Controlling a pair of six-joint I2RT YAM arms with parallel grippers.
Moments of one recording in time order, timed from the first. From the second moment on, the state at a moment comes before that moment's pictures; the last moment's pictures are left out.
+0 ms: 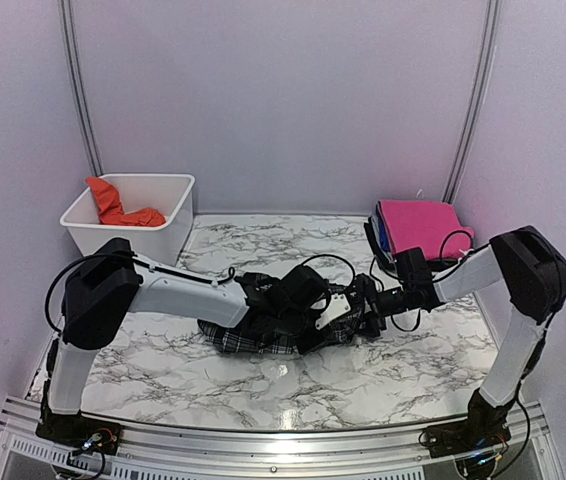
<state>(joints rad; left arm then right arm) -1.11 2.19 1.53 -0.14 0.03 0.24 0.33 1.79 0.75 0.15 -0.98 0.83</state>
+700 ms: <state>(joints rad) -1.11 2.03 1.36 -0.03 -0.04 0.11 0.41 1.89 0.87 0.12 -0.87 0.86</state>
